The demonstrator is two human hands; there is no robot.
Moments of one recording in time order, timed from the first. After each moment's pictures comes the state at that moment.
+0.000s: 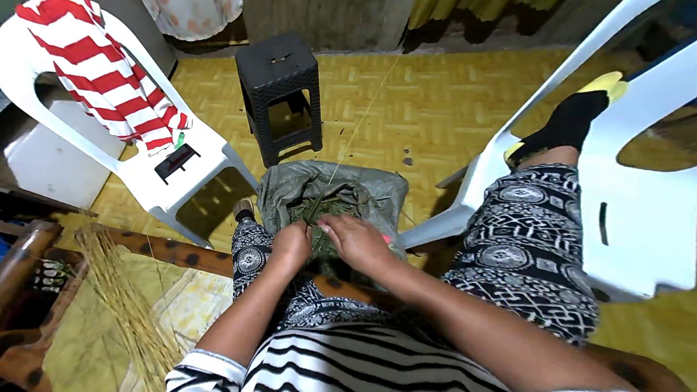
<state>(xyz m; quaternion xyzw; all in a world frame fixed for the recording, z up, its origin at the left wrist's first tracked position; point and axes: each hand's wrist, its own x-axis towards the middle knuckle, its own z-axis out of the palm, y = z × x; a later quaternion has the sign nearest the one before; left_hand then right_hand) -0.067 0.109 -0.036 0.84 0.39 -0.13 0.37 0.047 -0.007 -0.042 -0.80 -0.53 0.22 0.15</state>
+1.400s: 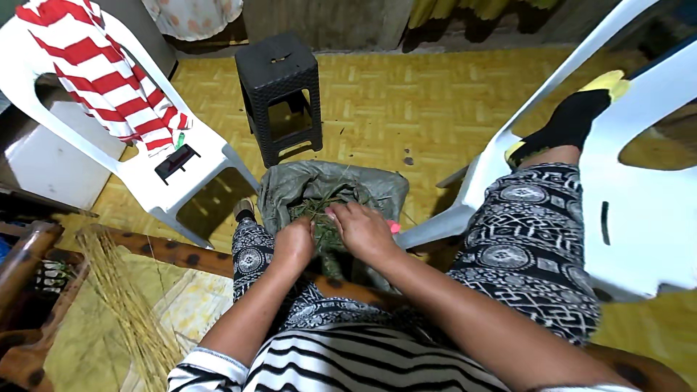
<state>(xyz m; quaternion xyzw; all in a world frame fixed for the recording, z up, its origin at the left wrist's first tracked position) -0.061 0.103 -0.036 0.87 0.38 -0.12 0.29 0.060 0.002 -0.047 -0.84 -0.52 0.14 0.11</state>
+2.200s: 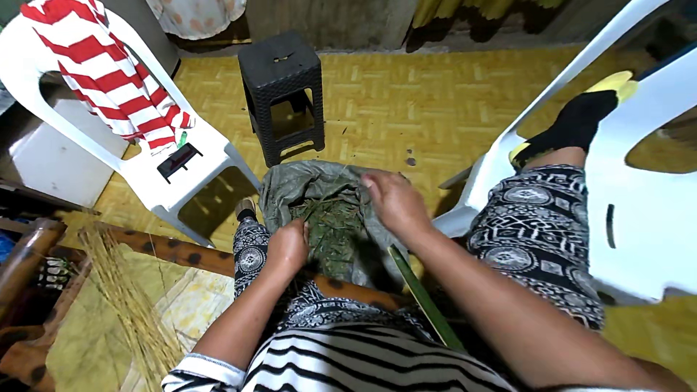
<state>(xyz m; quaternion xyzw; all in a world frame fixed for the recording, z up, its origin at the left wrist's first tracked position) -0.076 0.107 -0.029 0.86 0.39 -0.09 0.31 0.115 -0.002 -0.025 -0.87 -0.42 0.13 0.21</state>
